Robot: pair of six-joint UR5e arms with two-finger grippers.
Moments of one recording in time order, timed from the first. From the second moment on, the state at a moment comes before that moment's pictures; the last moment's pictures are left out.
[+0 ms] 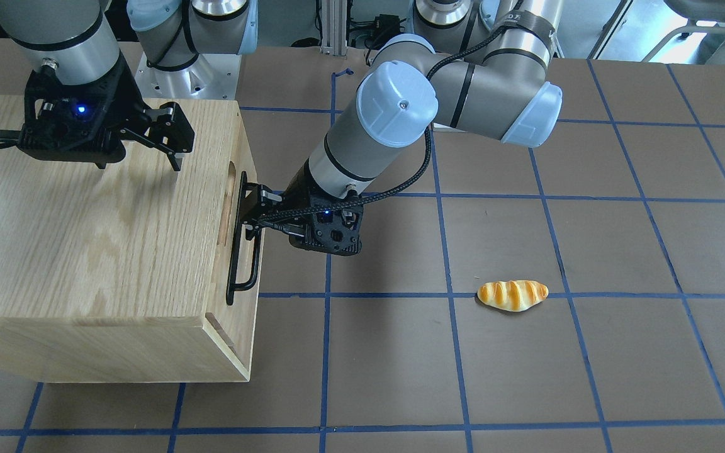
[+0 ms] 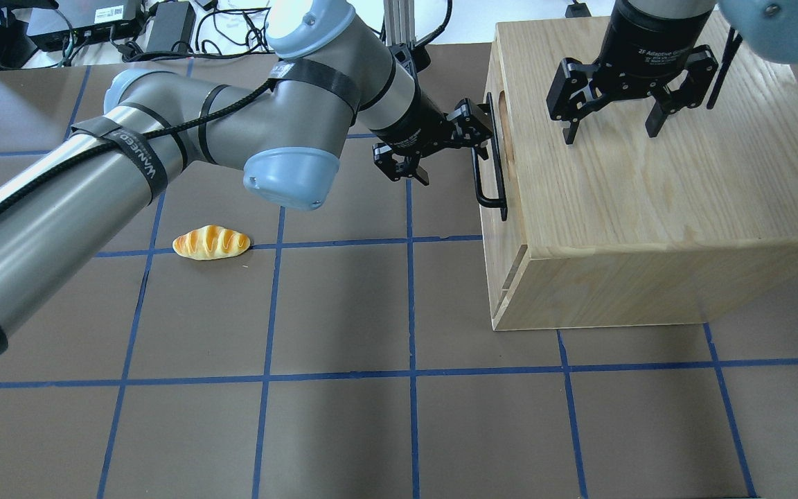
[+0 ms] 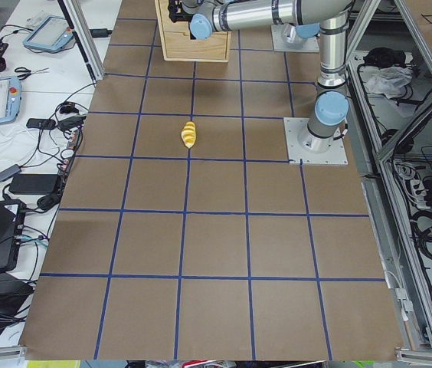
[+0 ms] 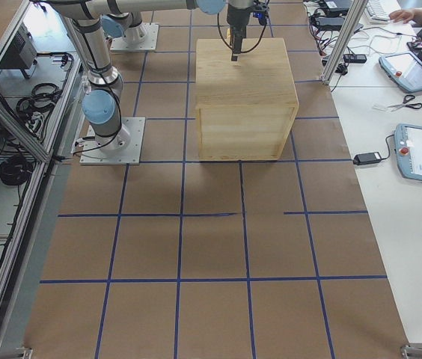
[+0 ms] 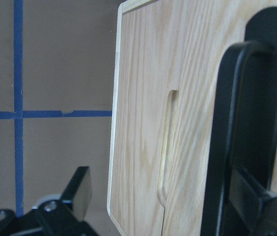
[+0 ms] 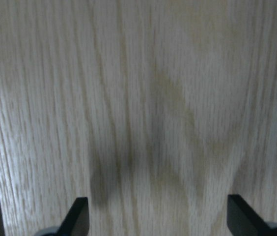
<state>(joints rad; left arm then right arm) -1.89 -1.92 -1.58 -0.98 1.12 -0.47 1.60 -1.49 1.43 -1.47 -1.61 0.02</state>
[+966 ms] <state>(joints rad) -1.88 -1.89 -1.58 -1.01 1.27 -0.32 1.60 -1.49 1.43 -1.47 -1.61 0.02</state>
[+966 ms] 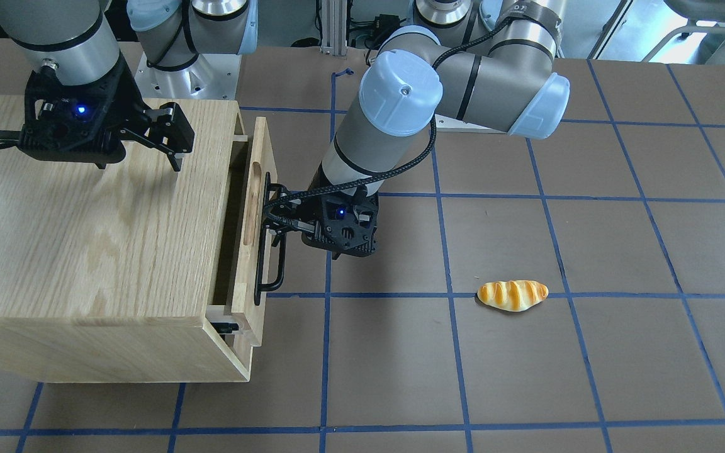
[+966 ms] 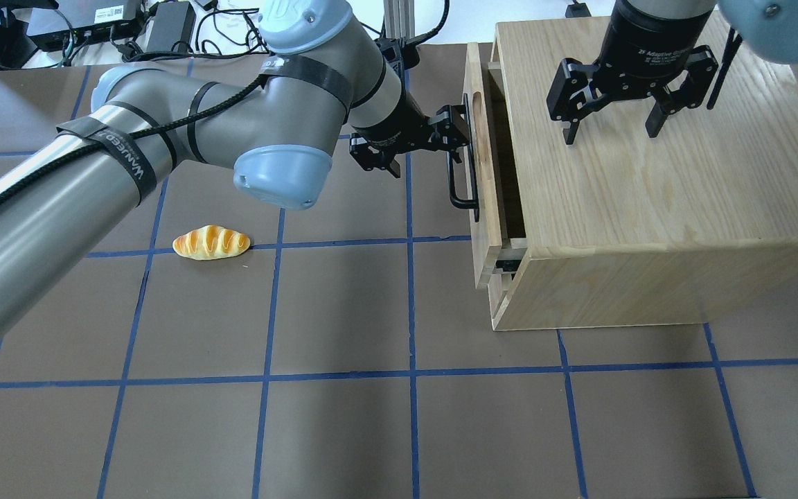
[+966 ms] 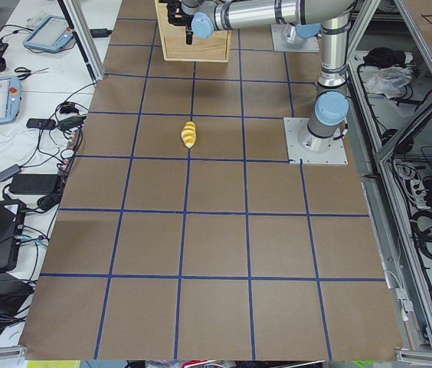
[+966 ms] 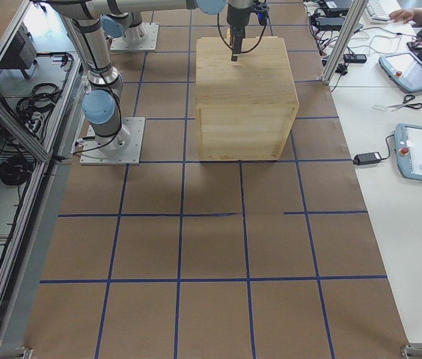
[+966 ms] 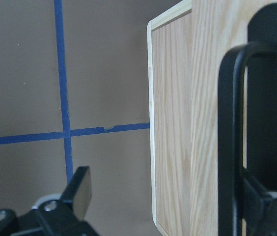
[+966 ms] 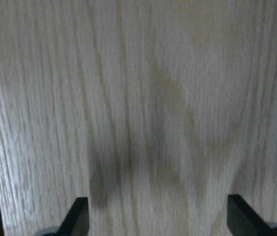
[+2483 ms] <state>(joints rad) -1.69 -1.81 -1.62 -1.18 1.30 -0.15 1.60 -1.49 1.43 -1.47 -1.61 0.02</state>
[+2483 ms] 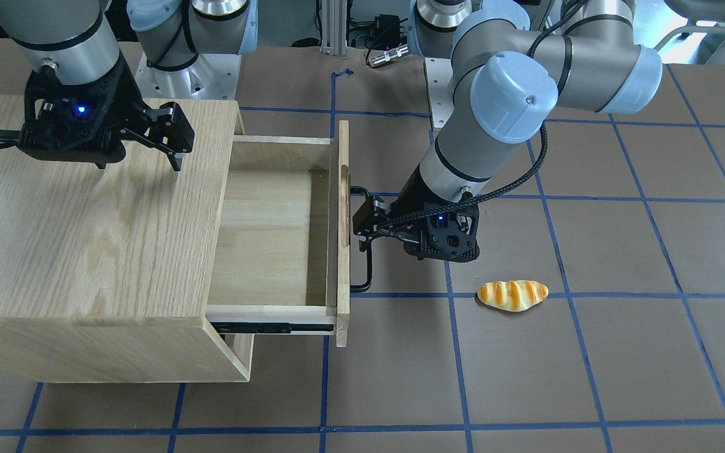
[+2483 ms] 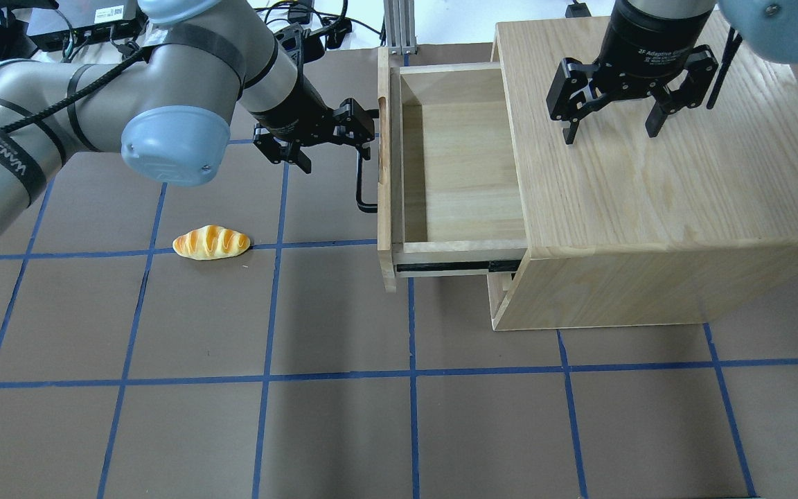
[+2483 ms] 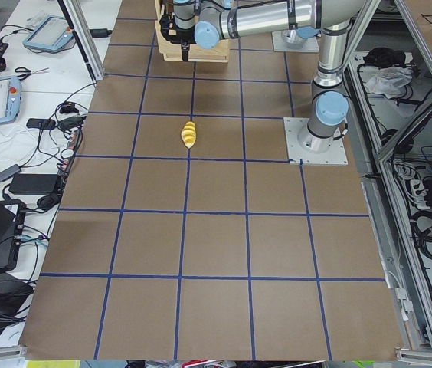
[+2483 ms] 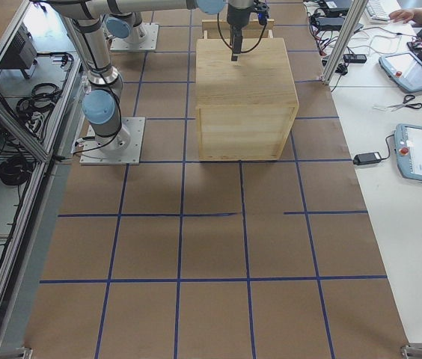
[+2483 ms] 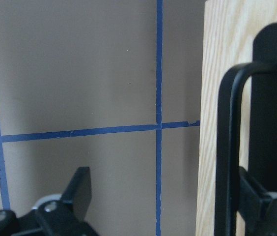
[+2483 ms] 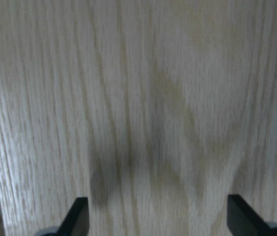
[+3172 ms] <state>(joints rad) -1.63 -1.76 -1.61 -1.28 1.30 -0.12 1.60 -1.49 1.43 -1.47 -1.61 0.02</state>
